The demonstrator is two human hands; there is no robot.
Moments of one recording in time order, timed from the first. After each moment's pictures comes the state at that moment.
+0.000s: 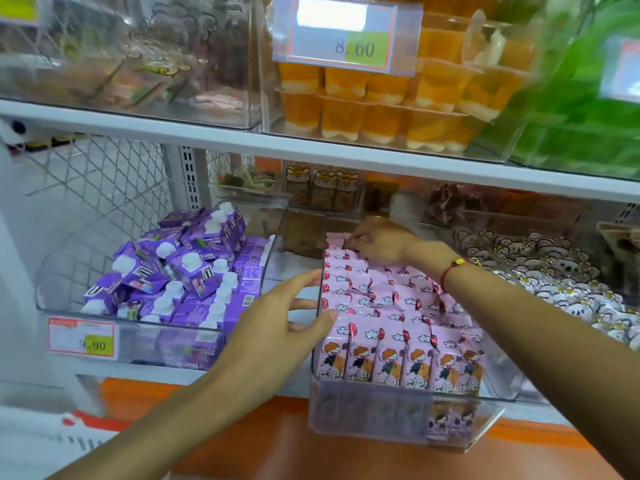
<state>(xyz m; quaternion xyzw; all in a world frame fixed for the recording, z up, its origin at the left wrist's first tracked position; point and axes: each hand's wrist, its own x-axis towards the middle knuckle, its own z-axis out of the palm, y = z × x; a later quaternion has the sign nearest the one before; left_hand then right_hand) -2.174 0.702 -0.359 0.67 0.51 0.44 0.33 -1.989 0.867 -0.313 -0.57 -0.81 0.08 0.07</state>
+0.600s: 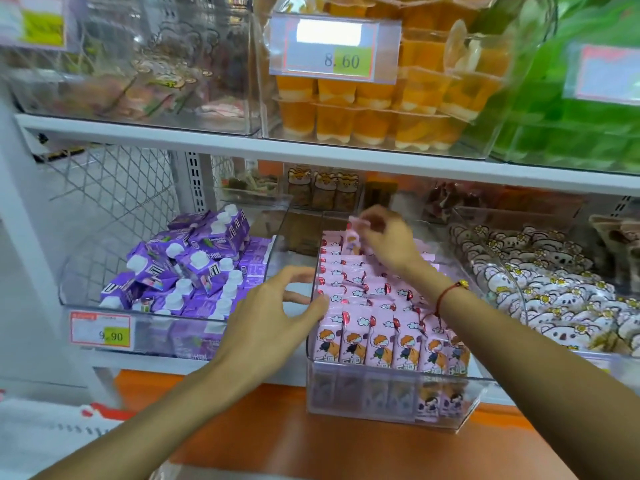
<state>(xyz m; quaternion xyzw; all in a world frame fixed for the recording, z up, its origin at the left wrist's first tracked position) -2.174 0.695 -0.351 0.66 0.57 0.43 0.25 -1.994 0.831 -0.324 -0.56 -0.69 0.18 0.42</state>
